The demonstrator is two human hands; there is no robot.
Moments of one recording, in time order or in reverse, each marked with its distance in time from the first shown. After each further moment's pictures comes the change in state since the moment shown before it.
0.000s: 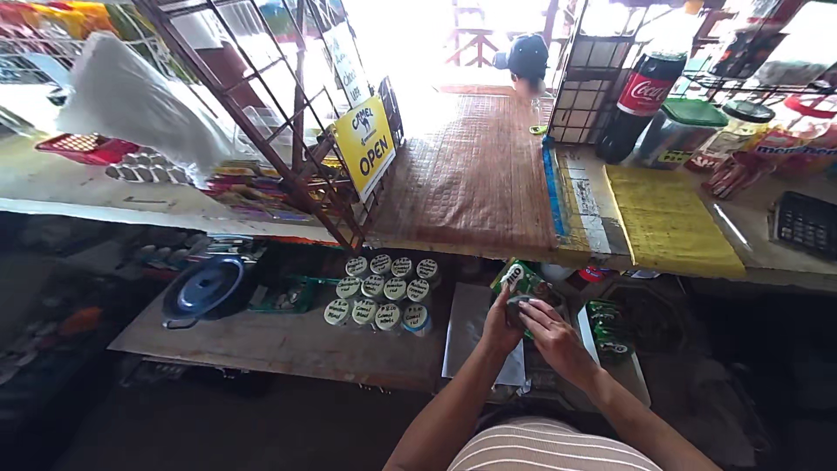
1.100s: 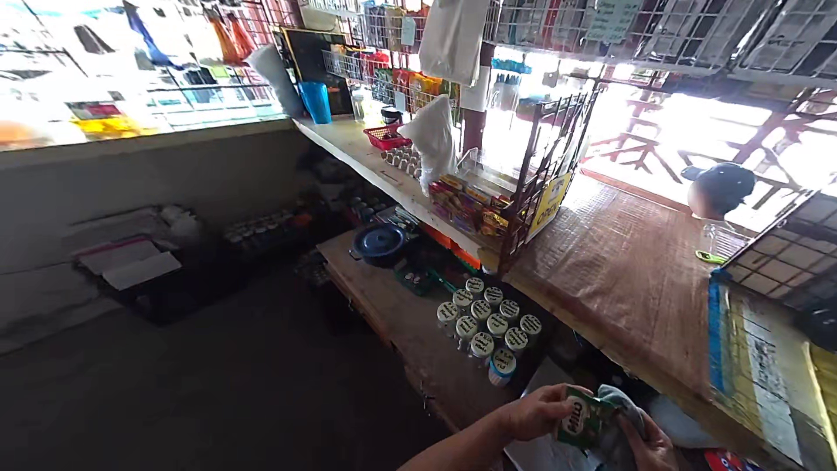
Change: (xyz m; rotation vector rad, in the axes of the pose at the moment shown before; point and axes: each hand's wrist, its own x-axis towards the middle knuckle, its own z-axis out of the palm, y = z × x) left_hand -0.052 0.083 -0.105 0.643 -0.618 0.301; right_hand 0.055 -0.021 0.022 1.029 0.042 0.506
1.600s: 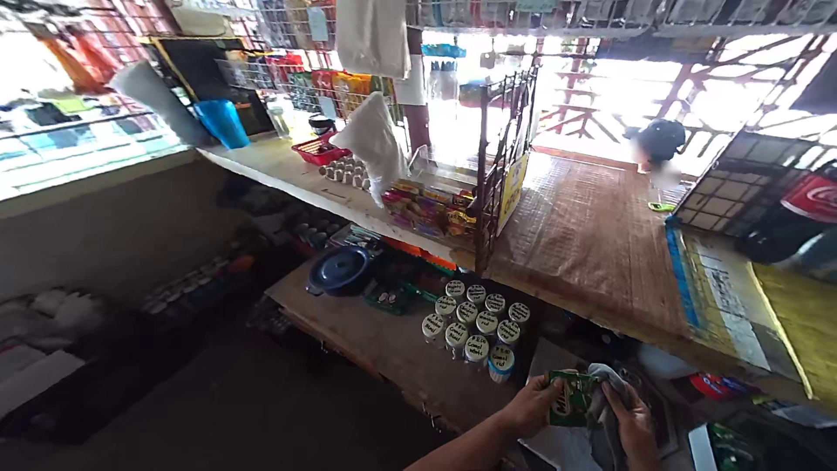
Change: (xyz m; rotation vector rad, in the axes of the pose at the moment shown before) left_hand -0.013 0.000 -0.011 -0.030 0.179 -0.216; right_hand -0.023 0.025 0.056 0.144 0.384 0.100
